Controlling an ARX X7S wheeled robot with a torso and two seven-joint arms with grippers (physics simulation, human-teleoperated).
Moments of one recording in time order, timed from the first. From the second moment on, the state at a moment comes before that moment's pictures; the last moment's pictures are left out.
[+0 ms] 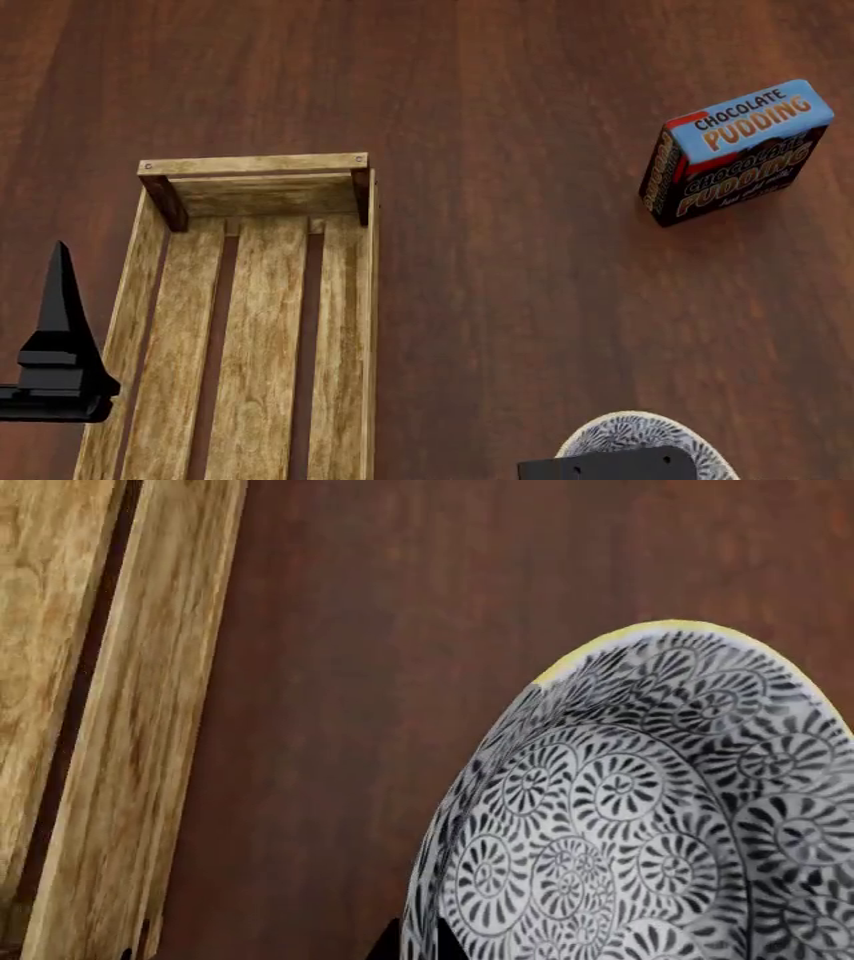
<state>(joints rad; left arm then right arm) -0.18 -0.39 0.12 0.51 -0.29 -0.22 -0.30 0.39 0.49 -0.22 -0.52 1.58 1.27 1.20</state>
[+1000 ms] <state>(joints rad) -0.19 -0.40 0.10 0.52 -0.32 -0.23 -0.32 0.81 0.79 -0.48 -0.63 1.97 1.18 1.55</state>
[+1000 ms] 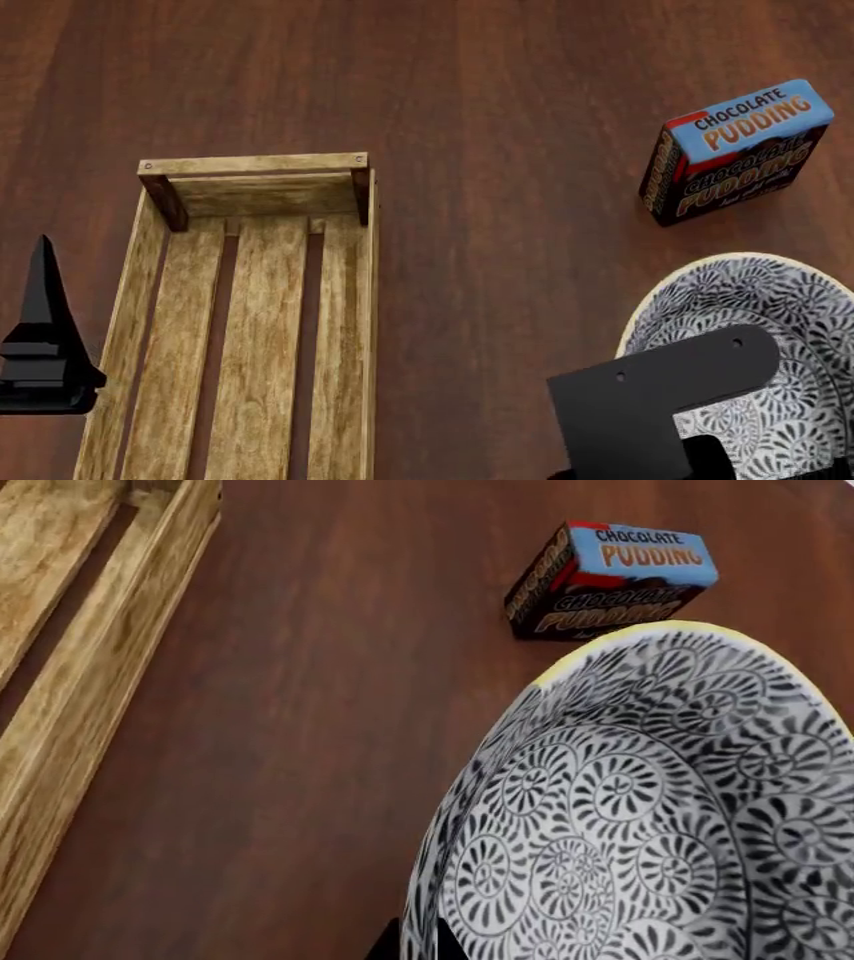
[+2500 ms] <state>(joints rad) -0.25 -0.39 0.08 0.43 -0.36 -0.22 -0.34 1.20 1.13 -0.57 -0.21 1.85 1.35 1.22</state>
